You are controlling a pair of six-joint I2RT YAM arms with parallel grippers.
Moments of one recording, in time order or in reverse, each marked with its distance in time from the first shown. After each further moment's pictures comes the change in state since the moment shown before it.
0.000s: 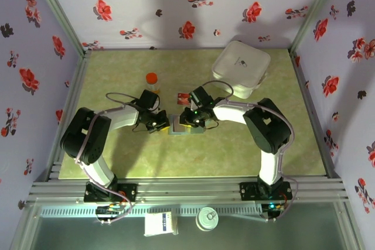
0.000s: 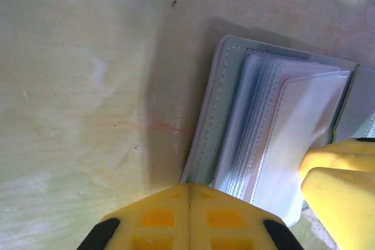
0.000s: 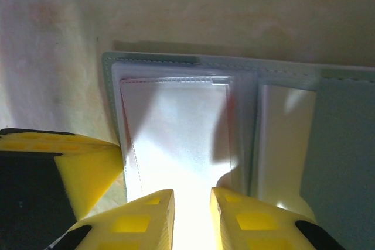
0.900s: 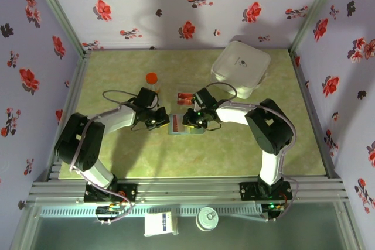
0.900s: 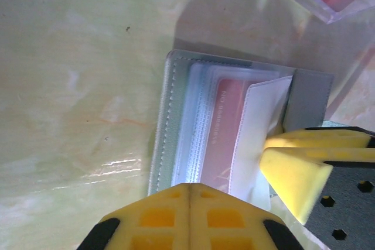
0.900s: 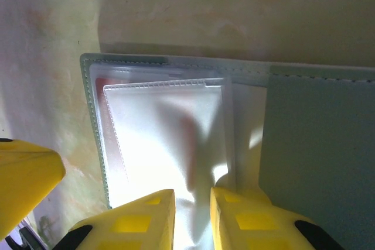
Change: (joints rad) left arm 0.000 -0.082 0.002 -0.002 -0.010 0.003; right arm -0.030 -0.021 -0.065 0.061 -0.014 0.006
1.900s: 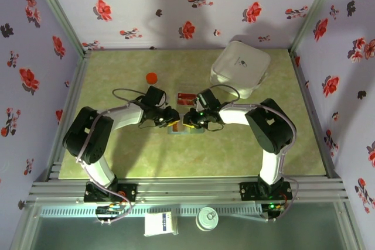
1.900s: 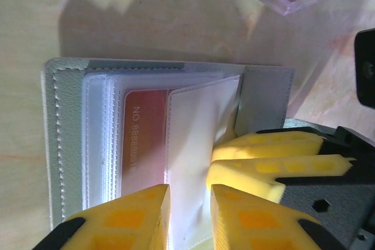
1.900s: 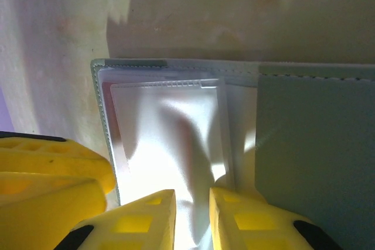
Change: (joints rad) left arm -0.062 0.105 0.066 0.080 0.056 -0.059; right arm -0.029 0.000 -0.067 0.135 -0.073 0.052
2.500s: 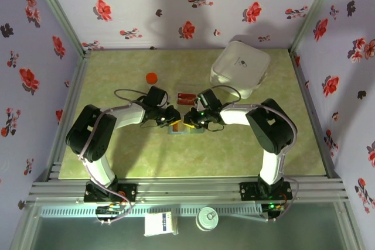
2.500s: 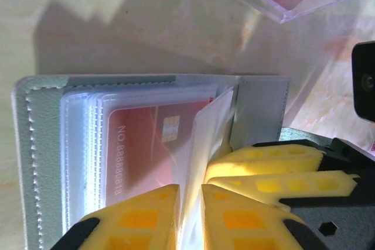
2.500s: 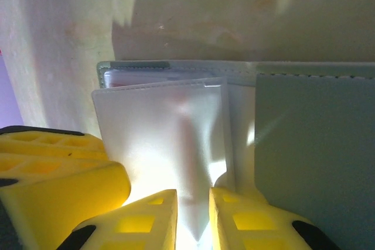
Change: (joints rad) left arm -0.006 0.029 0.006 0.051 0.008 -0.028; right arm -0.008 -0.012 -0.018 0.030 -0.016 0.026
